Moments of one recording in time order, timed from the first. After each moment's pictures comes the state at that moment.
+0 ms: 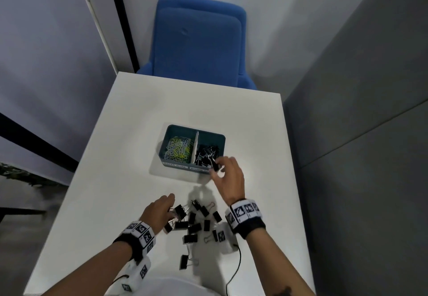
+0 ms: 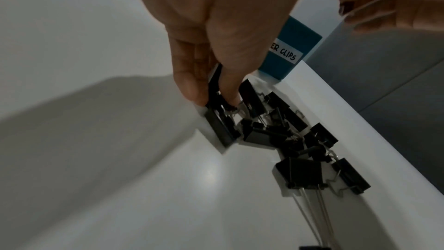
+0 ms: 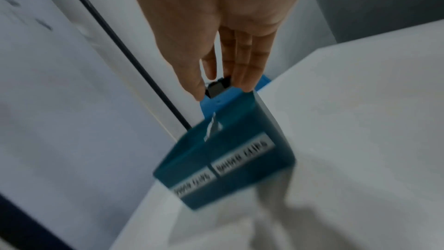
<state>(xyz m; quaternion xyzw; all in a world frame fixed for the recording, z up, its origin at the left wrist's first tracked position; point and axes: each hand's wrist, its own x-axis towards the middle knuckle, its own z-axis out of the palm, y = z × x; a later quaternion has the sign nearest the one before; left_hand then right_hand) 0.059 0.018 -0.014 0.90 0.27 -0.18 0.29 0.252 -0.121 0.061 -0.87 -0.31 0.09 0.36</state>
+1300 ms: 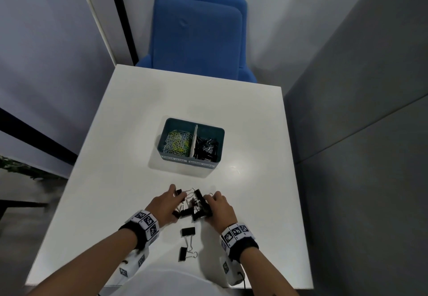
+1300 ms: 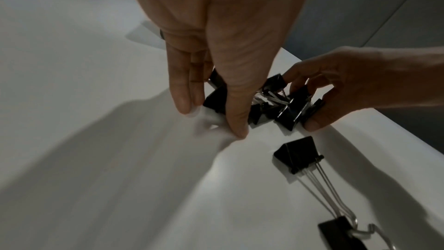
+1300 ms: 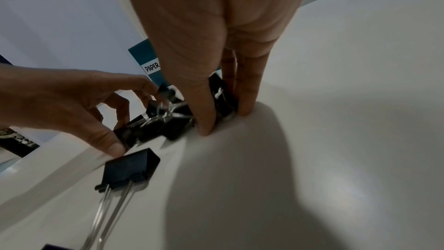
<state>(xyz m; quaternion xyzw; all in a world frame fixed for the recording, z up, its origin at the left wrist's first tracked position) 0.071 0.008 -0.019 0.94 0.16 -0.24 0.21 0.191 -0.172 -0.017 -0.87 -0.39 0.29 0.09</state>
